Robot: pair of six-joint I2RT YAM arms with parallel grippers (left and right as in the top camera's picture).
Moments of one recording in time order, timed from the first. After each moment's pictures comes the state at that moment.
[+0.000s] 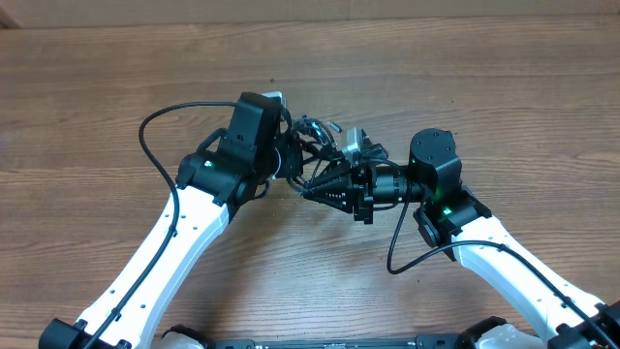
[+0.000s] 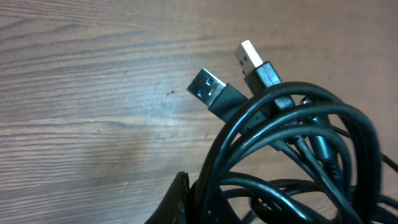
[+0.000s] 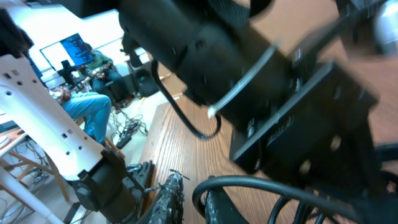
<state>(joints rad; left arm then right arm) -0.44 1.43 1.18 -0.66 0.09 -0.48 0.46 1.36 0.73 0.47 -1.11 0.17</state>
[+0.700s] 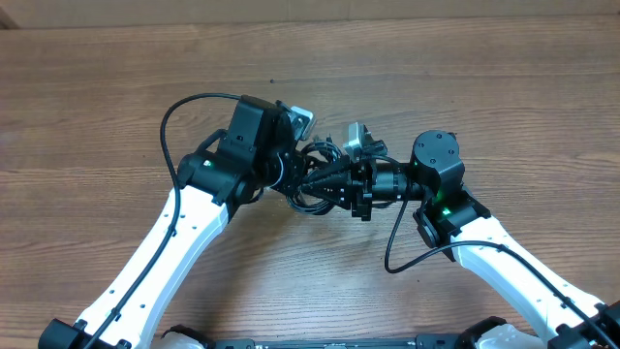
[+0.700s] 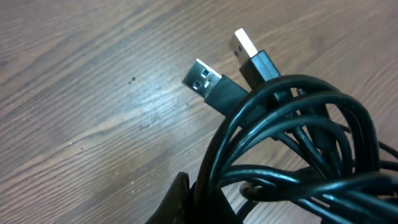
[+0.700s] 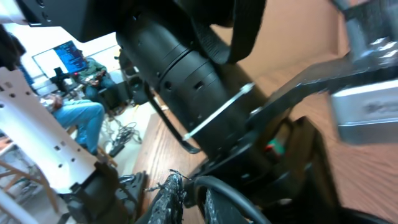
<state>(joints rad) -0.43 1.43 1.18 -0.73 0.28 -0.02 0.47 1.36 0.73 0.53 -1.06 0.22</state>
